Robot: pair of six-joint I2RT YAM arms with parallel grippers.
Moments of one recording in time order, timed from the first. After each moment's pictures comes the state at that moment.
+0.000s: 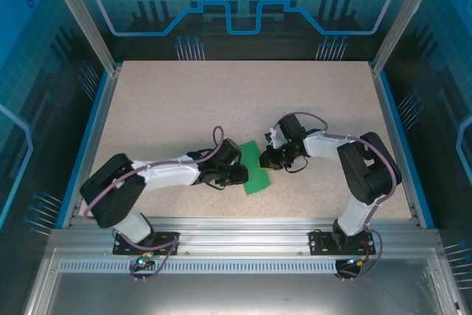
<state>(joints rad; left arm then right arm) -0.82 1.54 0.77 -0.23 0.15 -0.92 0.43 1.74 0.86 -0.34 -0.65 0.45</state>
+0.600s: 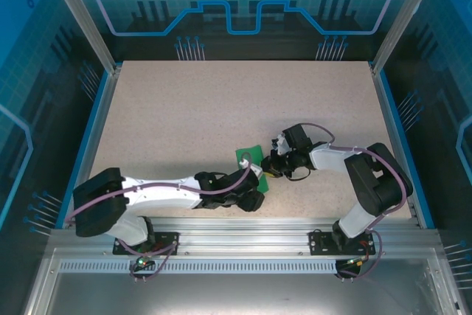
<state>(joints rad) -1.15 1.50 0.82 -0.31 -0.14 -0.61 0.45 1.63 0.69 -0.16 -0.67 0.77</state>
